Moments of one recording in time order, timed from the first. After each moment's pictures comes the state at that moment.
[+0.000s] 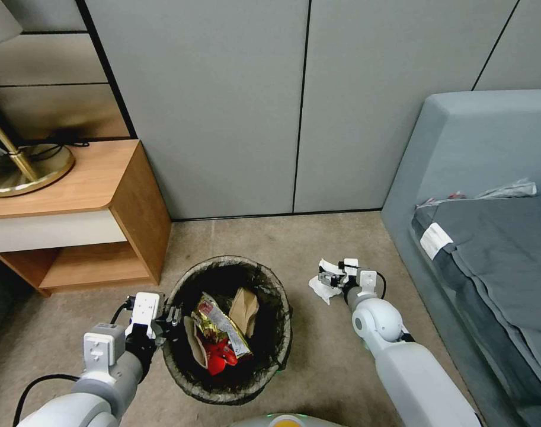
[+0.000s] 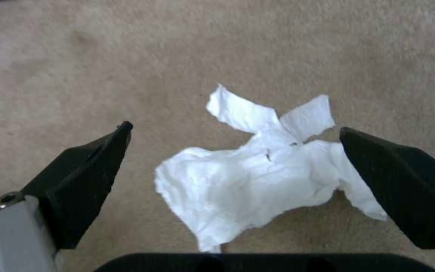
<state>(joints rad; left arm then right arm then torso) 1.83 -1.35 -0.70 -2.50 -0.25 0.69 0.06 -1.03 1.31 0.22 1.41 0.49 -0.40 0.25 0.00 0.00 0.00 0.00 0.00</state>
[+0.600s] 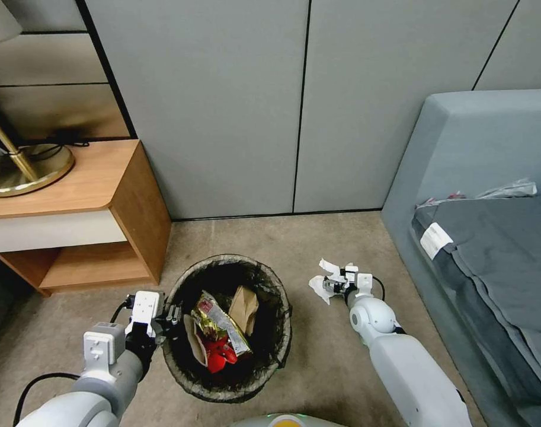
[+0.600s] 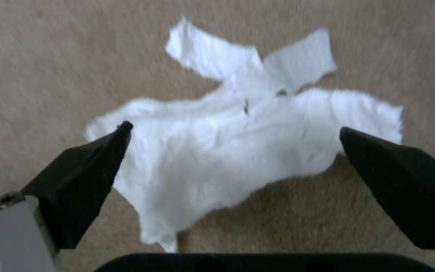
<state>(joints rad) 1.83 -1.35 -0.70 -2.50 -0.25 0.69 0.06 -0.94 1.33 0.19 1.15 0.48 -0.35 0.22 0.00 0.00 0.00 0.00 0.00</state>
